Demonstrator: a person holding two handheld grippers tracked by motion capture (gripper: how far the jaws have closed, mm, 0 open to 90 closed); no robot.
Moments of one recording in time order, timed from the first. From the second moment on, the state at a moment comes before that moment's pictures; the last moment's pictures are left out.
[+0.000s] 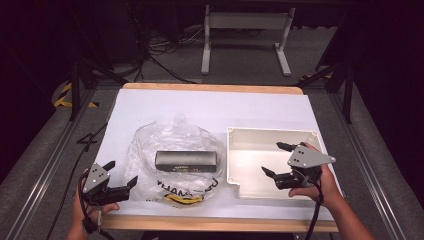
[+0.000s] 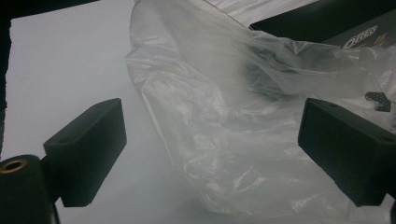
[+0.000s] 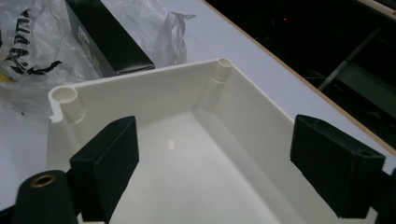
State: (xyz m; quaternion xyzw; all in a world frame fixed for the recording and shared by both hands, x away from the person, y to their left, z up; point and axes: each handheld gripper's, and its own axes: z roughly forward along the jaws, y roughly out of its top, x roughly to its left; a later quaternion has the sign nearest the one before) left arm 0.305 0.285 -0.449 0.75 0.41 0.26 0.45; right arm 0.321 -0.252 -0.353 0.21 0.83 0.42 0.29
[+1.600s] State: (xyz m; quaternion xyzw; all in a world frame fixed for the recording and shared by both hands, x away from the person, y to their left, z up) left arm 0.303 0.287 -0.450 0.75 0.41 0.26 0.45; right arm 0.408 -0.096 -0.357 0.06 0.94 0.32 0.12
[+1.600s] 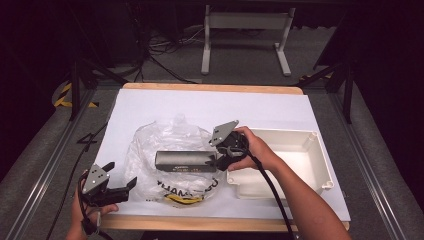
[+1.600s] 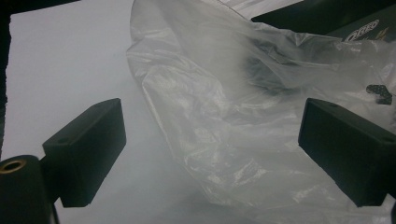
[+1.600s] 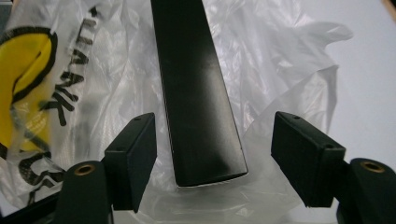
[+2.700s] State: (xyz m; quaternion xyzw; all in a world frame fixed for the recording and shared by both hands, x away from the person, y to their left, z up) left arm 0.302 0.288 -0.452 0.76 0.41 0.25 0.44; right arm 0.427 -0.055 -0.385 0.02 0.98 0.19 0.07
